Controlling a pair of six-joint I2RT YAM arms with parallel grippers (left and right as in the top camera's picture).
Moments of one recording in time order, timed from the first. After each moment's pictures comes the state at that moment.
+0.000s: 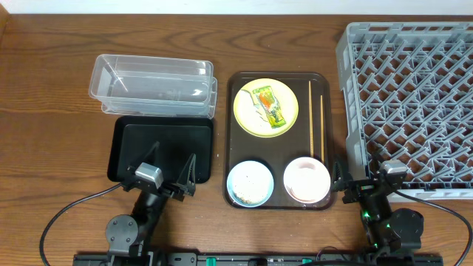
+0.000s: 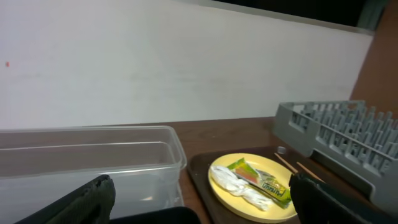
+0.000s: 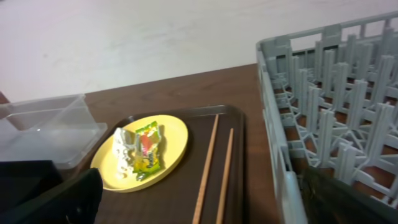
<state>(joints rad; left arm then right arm) -0.09 0.02 0.01 0.11 0.29 -0.18 0.03 0.01 0.06 -0.17 -0.19 0.27</state>
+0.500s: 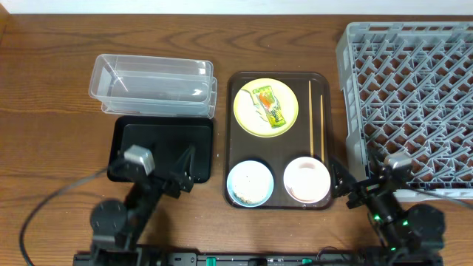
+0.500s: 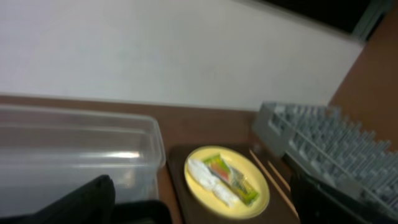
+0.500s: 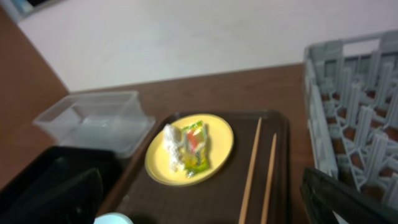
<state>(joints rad) -0.09 0.28 0.35 -0.15 0.33 -0.30 0.03 0.20 0.37 -0.35 -0.36 0.28</state>
